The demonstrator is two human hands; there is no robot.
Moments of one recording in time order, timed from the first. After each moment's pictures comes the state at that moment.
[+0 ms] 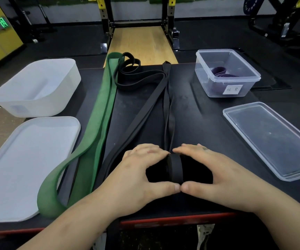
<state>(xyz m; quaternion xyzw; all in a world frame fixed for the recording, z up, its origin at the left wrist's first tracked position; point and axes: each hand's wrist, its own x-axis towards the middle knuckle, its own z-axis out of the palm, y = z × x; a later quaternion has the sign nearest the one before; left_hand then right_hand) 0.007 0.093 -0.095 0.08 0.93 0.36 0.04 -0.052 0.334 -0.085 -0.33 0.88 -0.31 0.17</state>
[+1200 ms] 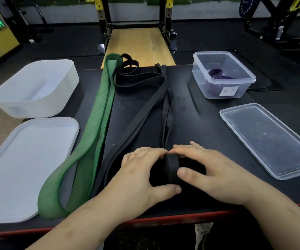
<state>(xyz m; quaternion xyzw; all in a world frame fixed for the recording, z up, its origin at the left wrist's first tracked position) 0.013 0.104 -0.090 0.05 0.94 0.34 0.06 -0.057 0.324 -0.083 -0.34 0.86 -0.35 0.16</state>
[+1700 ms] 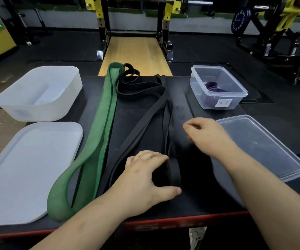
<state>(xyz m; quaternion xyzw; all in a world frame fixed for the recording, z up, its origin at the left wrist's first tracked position) 0.008 0.100 -0.086 0.06 0.93 0.36 0.06 -0.131 0.294 -0.067 -0.07 0.94 -0.33 0.03</state>
